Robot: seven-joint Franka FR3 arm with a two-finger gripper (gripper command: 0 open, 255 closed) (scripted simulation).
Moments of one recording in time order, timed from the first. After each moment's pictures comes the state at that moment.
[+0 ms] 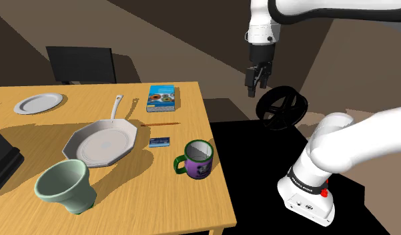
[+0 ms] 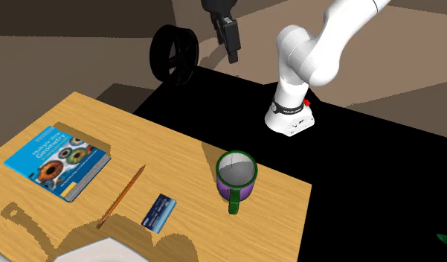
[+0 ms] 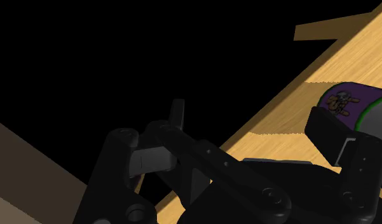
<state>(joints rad) 0.00 -0.75 0.05 -2.35 0.07 1.43 0.07</state>
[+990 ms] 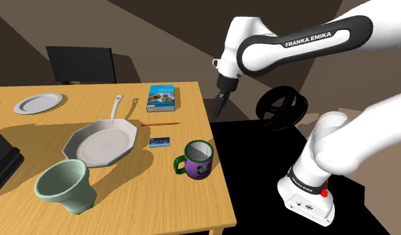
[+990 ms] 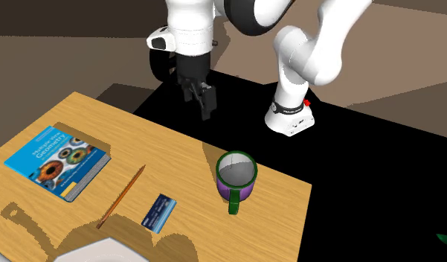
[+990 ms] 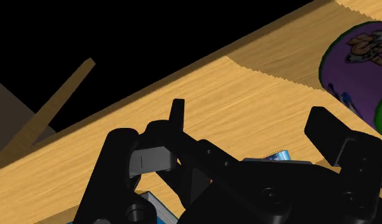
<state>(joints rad) 0.13 -0.58 0.06 -2.57 0.16 2.09 -0.19</state>
